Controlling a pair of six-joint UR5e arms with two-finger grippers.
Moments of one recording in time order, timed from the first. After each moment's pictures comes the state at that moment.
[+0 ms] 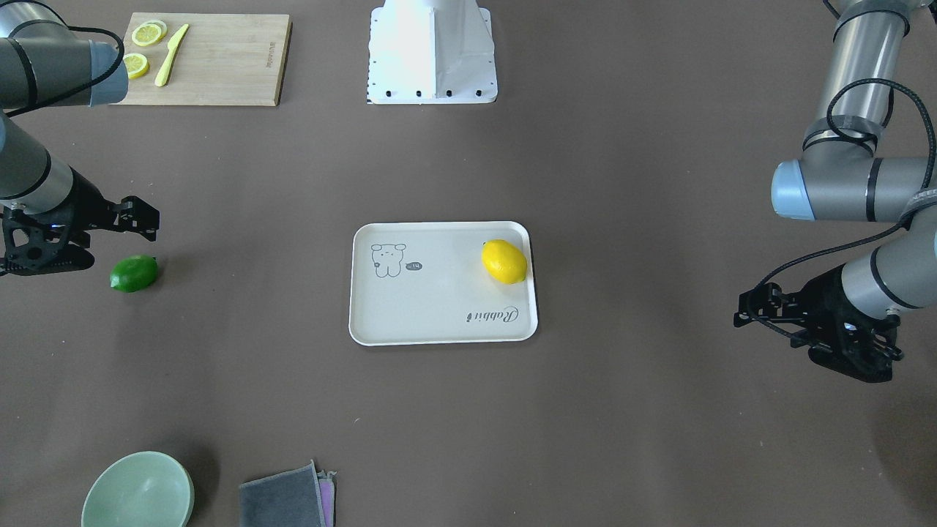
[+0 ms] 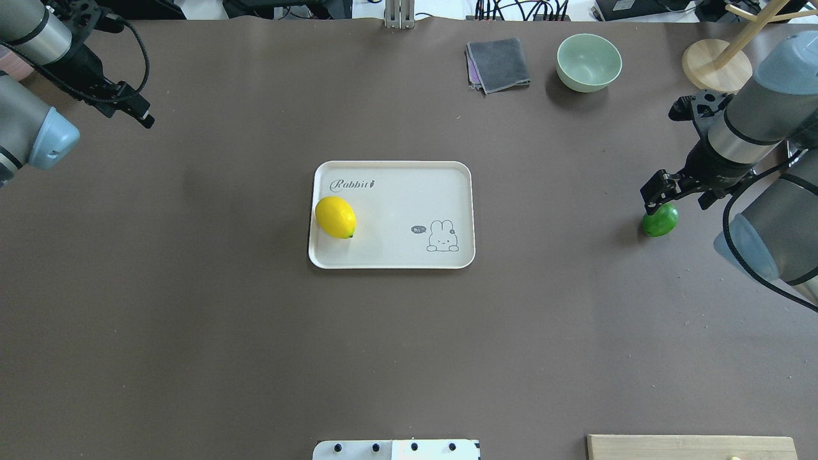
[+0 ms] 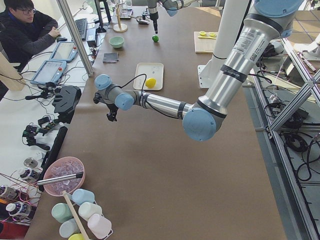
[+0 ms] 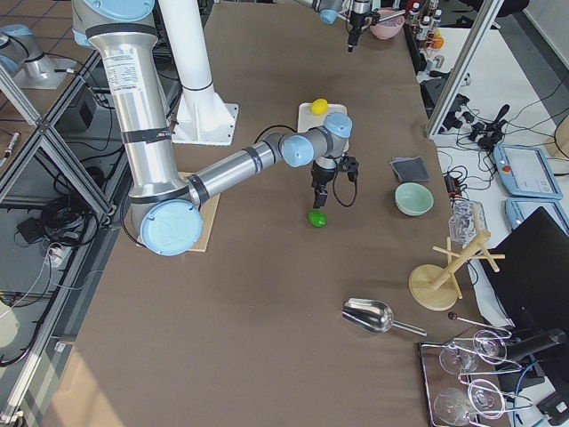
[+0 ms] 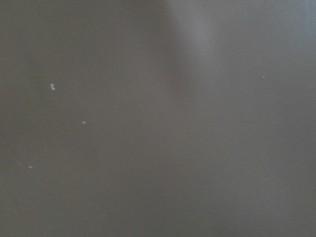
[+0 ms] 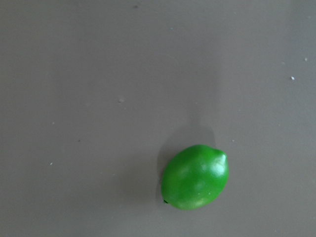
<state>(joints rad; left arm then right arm) -1.15 -2.06 -1.26 -1.87 -2.39 -0.26 0.97 -1.37 1.80 -1.66 2.22 0.67</state>
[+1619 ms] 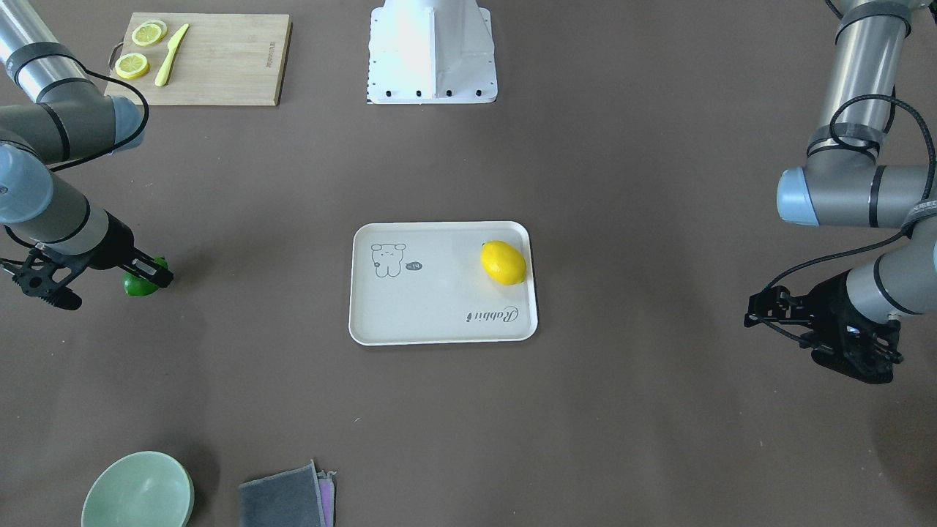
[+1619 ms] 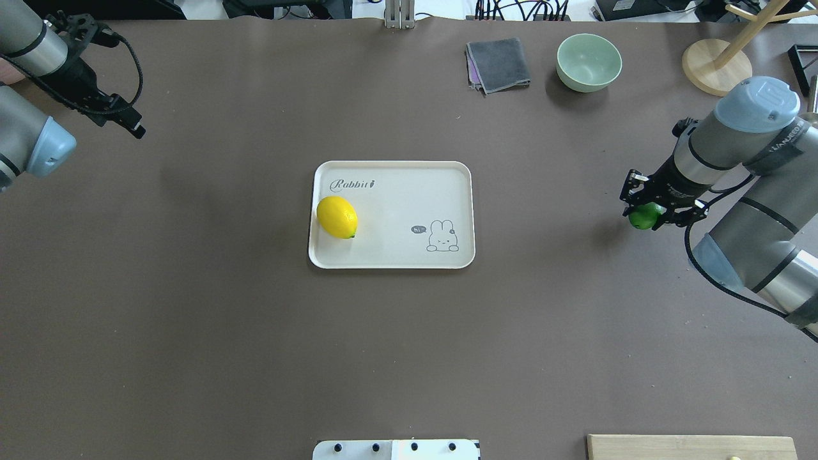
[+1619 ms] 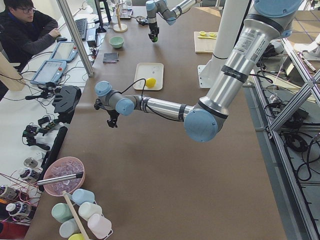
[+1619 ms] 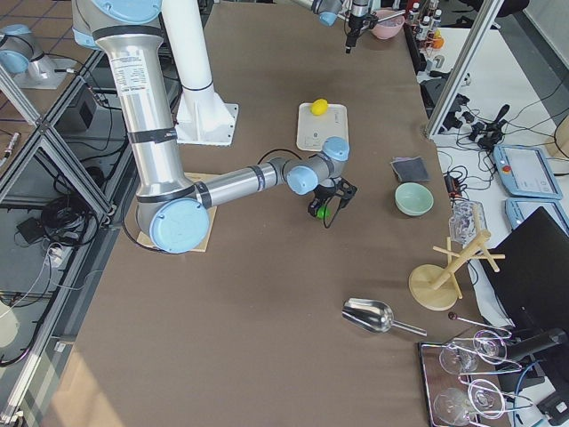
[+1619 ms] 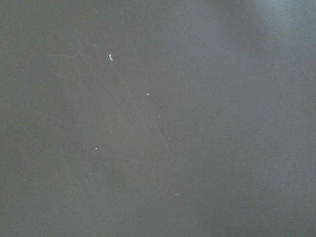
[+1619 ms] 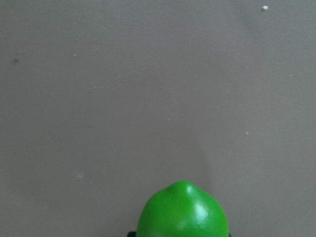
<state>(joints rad) -1.14 -2.05 -1.23 -1.88 -2.38 -0.23 0.90 -1.34 1.61 -1.34 2.22 1.35</state>
